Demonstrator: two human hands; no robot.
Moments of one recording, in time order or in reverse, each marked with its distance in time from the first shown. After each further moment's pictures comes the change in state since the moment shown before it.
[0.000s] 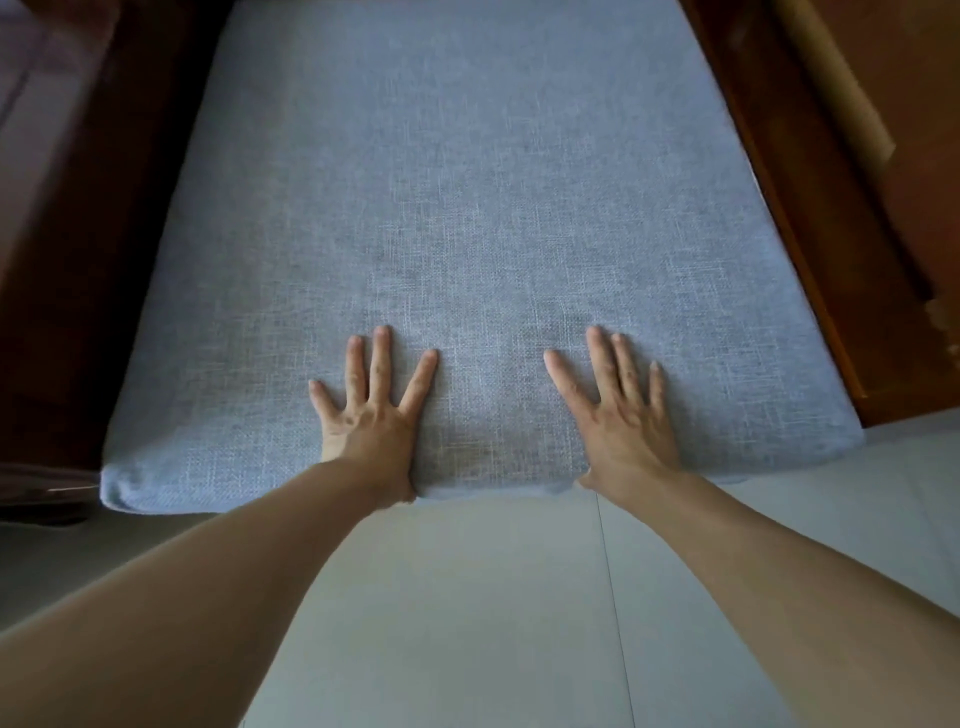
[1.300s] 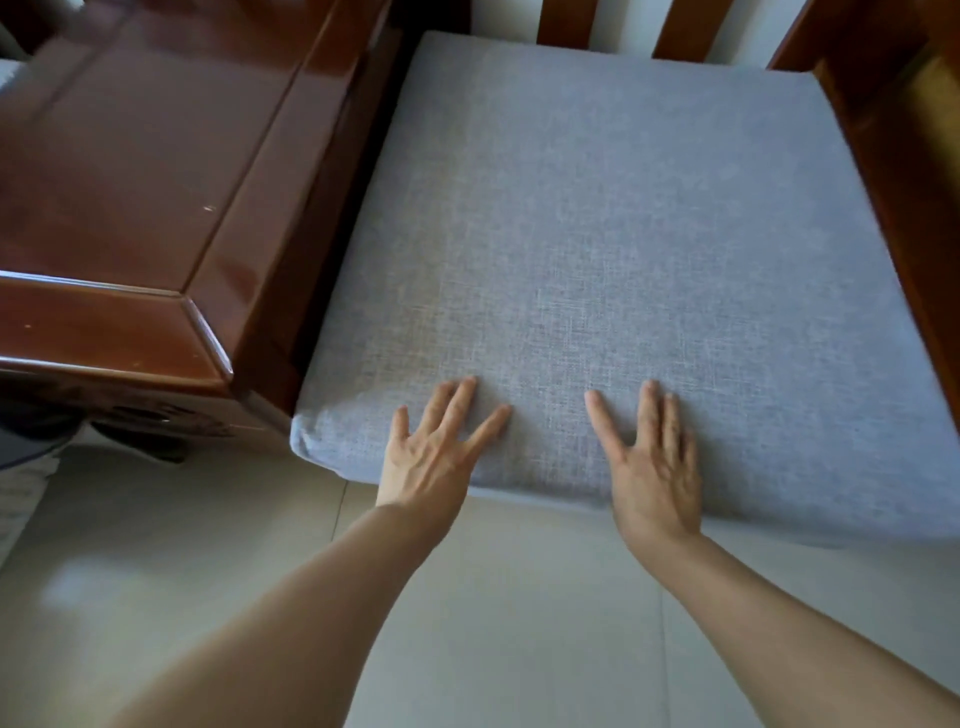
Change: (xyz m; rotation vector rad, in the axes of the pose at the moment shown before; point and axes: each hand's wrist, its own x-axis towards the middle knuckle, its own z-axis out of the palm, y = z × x) left_hand -0.065 -0.086 0.023 -0.105 0.144 0.063; right_hand -0.011 -0.119 0.002 0.057 0.258 0.075
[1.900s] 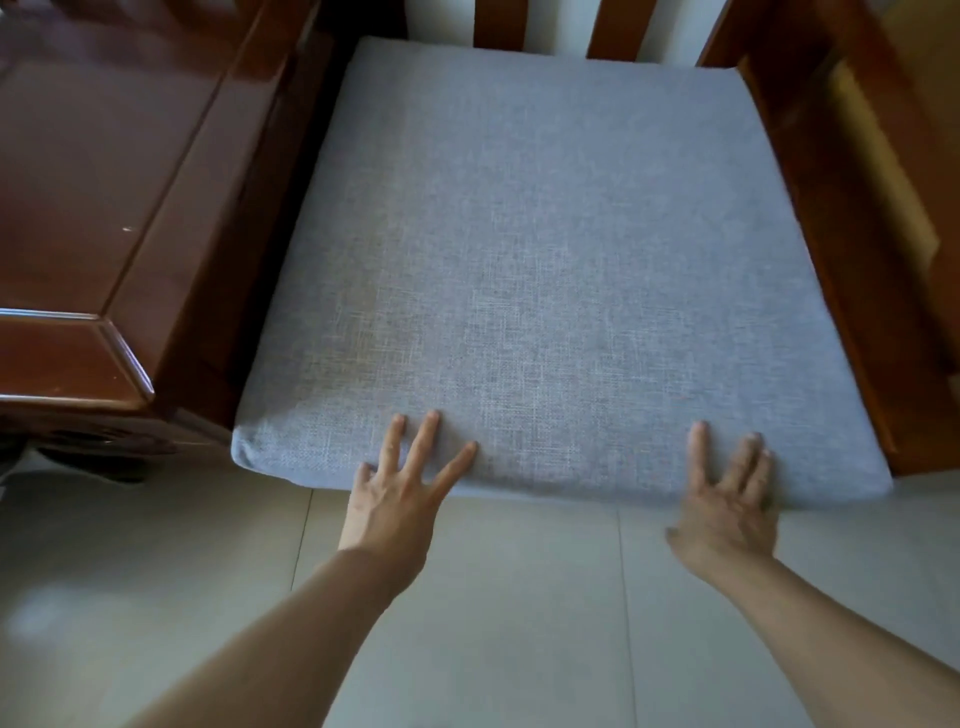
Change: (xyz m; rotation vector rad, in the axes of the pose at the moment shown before) left_hand -0.025 0.040 -0.005 -0.005 -0.129 0.013; right_hand -0.032 0.112 -0.011 -0.099 -0.350 0.427
